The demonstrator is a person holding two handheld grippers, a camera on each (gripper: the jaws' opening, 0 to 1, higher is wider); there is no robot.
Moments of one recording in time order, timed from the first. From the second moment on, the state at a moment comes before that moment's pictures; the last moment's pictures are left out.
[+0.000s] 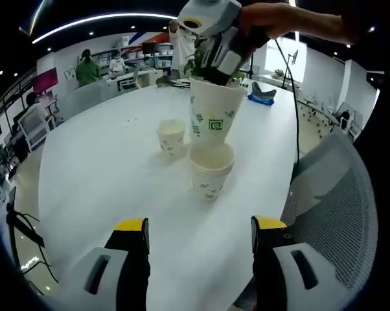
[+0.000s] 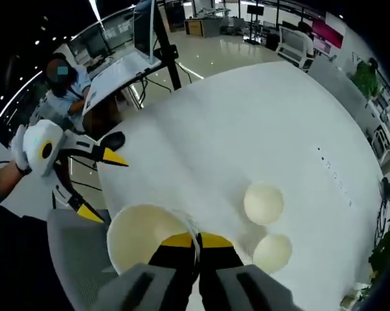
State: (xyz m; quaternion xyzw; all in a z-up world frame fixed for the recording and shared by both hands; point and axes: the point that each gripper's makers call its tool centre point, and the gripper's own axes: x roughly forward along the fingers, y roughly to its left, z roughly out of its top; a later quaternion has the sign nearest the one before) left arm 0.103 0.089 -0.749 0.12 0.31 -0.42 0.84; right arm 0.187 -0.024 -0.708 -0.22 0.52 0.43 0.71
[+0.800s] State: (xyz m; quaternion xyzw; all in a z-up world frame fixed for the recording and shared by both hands) left arm 0.102 0.094 -0.750 0.12 0.31 -0.41 0.85; right arm 0.168 -0.018 -0.728 -0.22 0.54 0.43 0.69
